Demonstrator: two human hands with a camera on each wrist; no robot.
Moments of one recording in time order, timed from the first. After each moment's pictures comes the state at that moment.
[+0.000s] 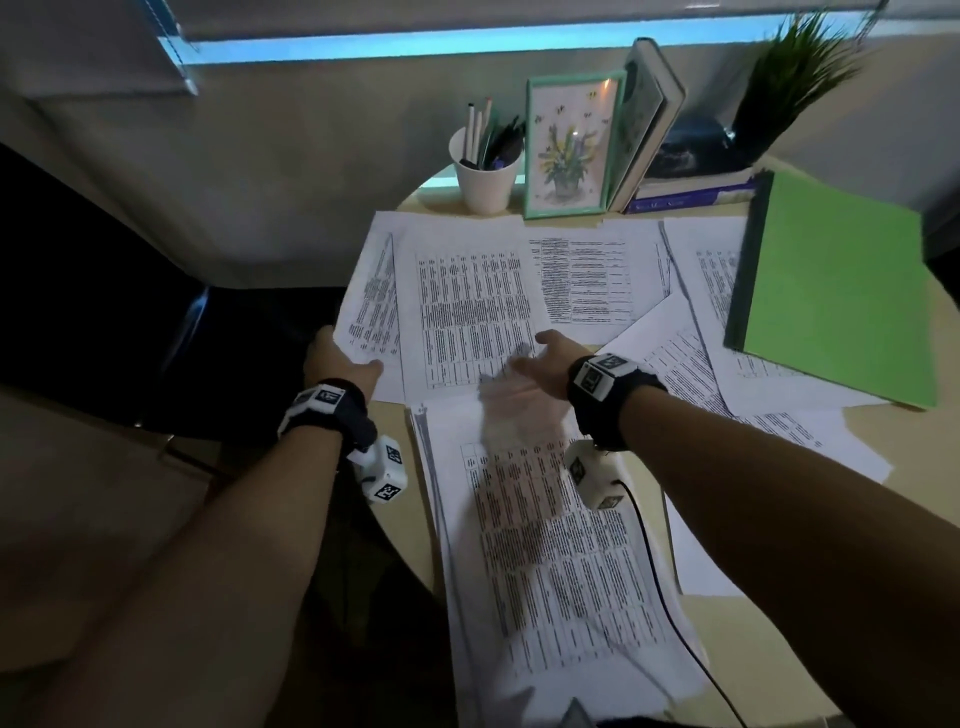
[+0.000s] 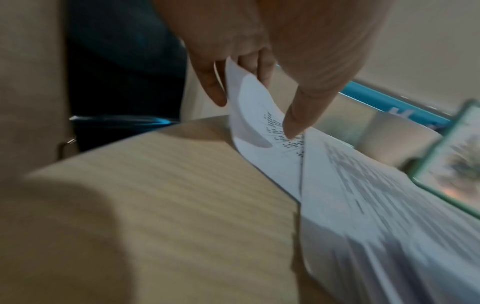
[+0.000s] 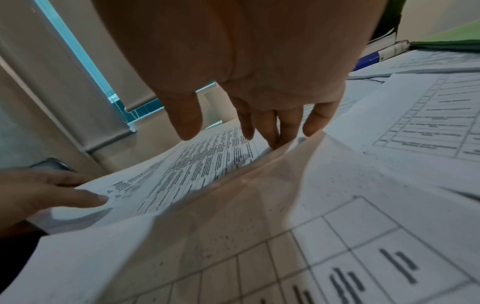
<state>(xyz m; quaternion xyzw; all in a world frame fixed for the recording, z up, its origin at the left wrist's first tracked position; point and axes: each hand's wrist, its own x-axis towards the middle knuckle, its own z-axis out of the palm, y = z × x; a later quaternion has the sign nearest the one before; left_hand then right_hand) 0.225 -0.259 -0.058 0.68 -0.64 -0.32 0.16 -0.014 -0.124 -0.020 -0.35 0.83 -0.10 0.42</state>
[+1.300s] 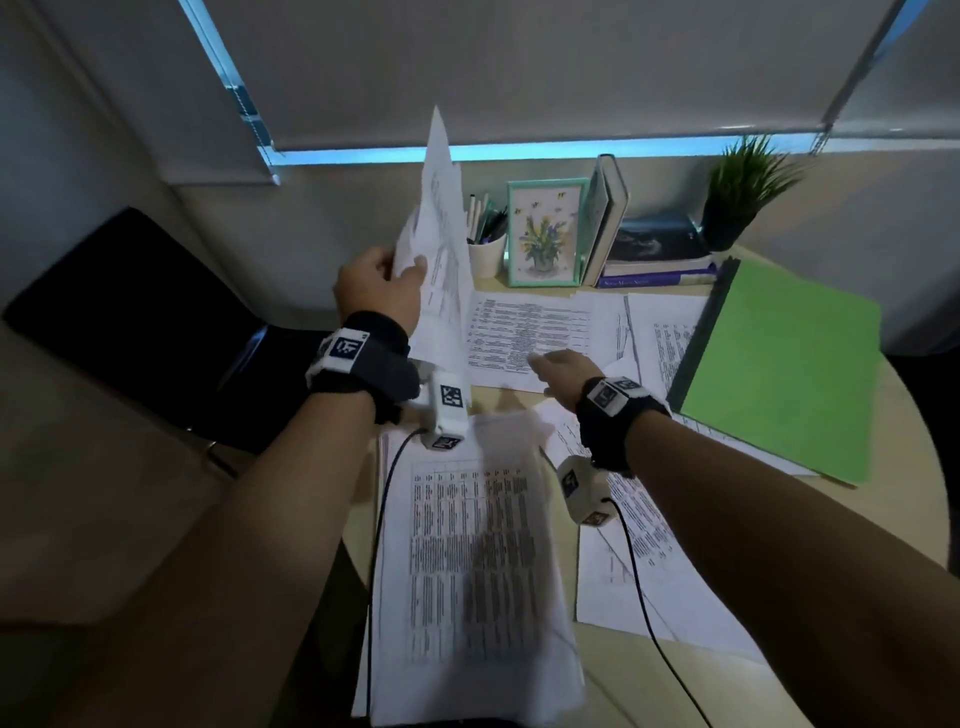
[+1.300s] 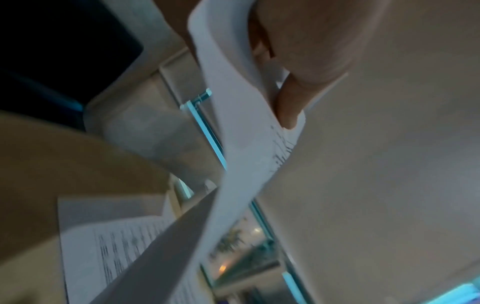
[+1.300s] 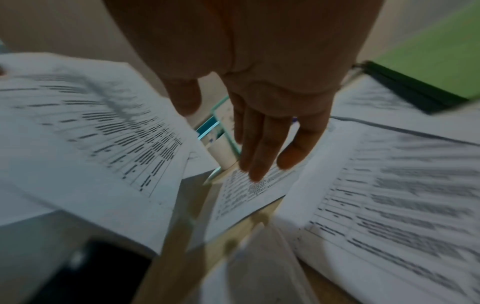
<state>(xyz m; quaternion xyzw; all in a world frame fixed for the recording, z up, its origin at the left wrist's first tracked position) 0.089 -0.162 0.146 0.60 -0.62 -0.28 0.41 -0.095 -0.065 0.049 -0.34 0.76 -0.29 0.47</state>
